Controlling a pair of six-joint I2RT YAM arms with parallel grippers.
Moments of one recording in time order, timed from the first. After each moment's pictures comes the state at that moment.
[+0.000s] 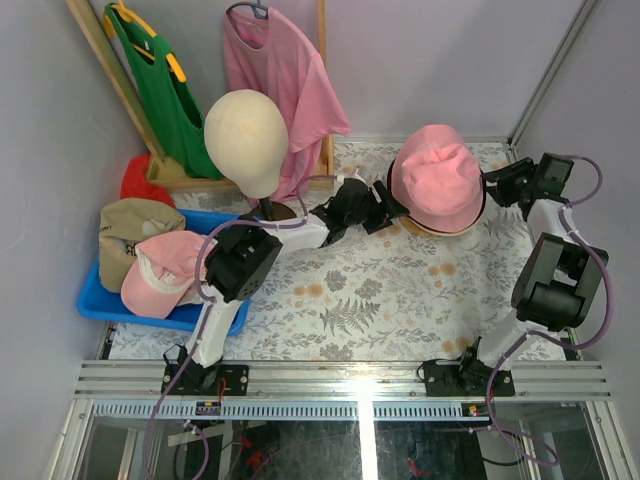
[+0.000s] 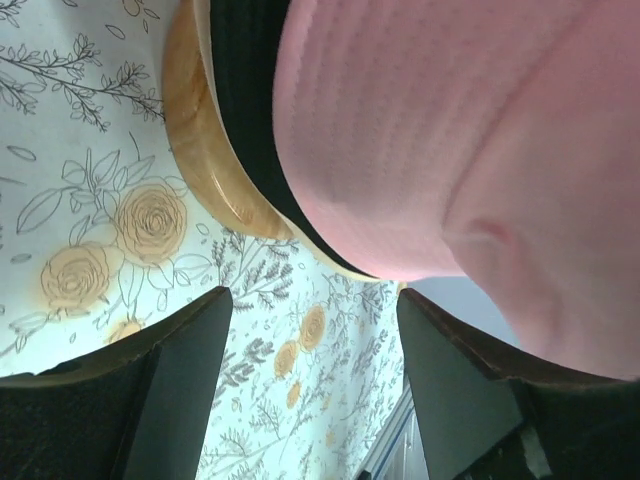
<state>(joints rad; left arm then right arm) -0.72 2.22 1.52 0.30 0.20 -1.18 -0.38 1.72 1.18 -0.07 -0.40 0.88</state>
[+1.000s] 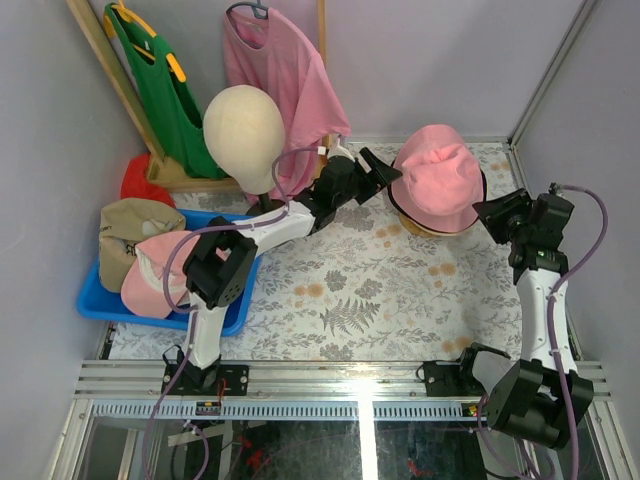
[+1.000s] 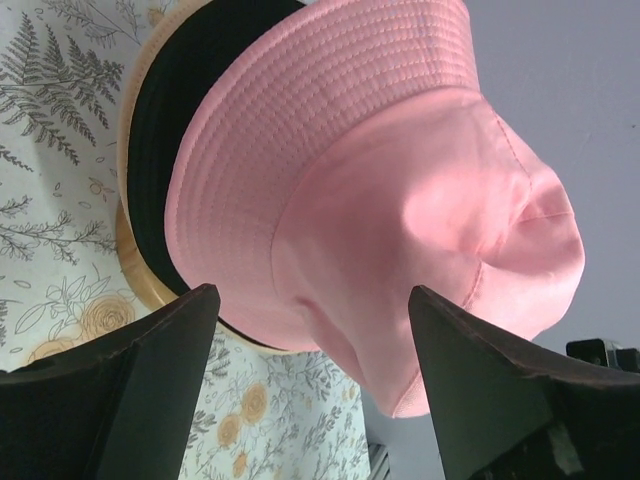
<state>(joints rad) -0.67 2.04 1.50 0.30 0.04 -1.12 -0.33 1.03 0.80 -0.27 -0.33 0.80</state>
